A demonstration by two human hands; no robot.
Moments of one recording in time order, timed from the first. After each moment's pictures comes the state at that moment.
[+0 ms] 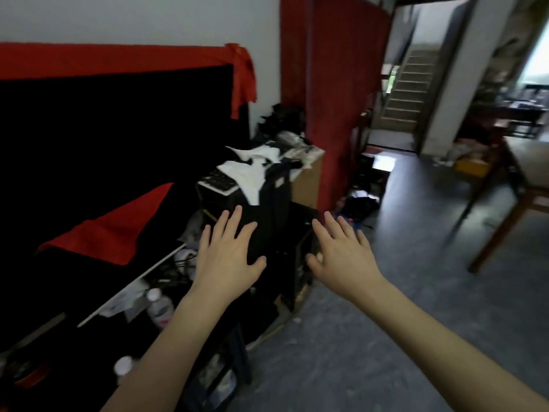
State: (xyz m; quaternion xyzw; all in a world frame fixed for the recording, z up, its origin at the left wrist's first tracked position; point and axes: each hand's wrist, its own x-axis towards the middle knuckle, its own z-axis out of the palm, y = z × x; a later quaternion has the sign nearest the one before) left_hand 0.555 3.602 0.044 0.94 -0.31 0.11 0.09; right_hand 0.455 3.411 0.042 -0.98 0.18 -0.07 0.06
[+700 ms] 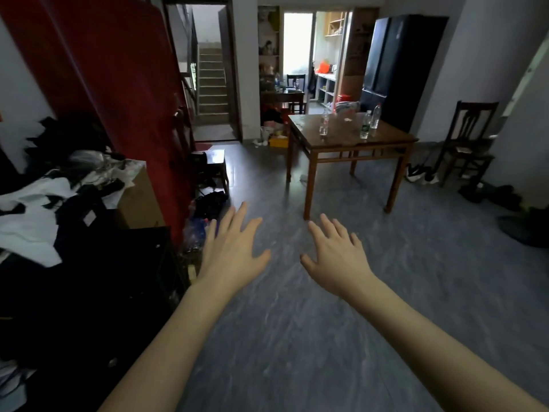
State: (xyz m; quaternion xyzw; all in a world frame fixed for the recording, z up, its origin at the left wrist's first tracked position) left_hand 0.459 3.379 0.041 0.76 -0.63 0.02 0.13; right_hand 0.270 3.312 0.031 -0.84 0.54 -0.07 0.06
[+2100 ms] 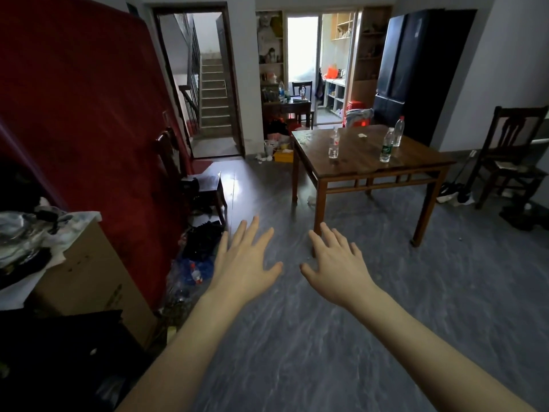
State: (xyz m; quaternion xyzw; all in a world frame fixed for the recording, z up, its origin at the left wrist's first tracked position) left_hand 0.521 2.936 0.034 0.76 -0.64 0.00 0.08; right_hand 0.345 2.875 0.026 -0.85 0.51 -0.09 0.10
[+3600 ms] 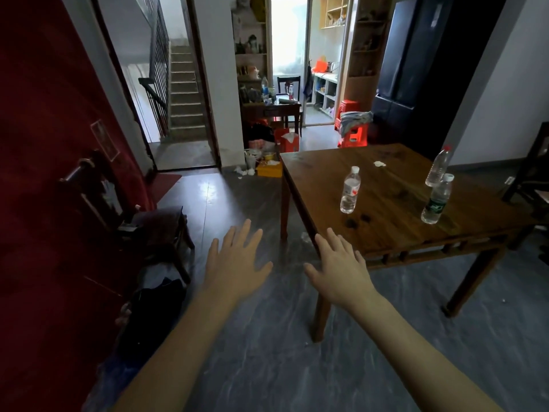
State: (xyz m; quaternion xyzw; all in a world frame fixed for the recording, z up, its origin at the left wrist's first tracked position) left_hand 0.754 2.226 0.010 0.76 -0.65 -0.02 0.05; right_hand 0.556 2.174 0.003 -0.80 0.57 -0.10 0.14
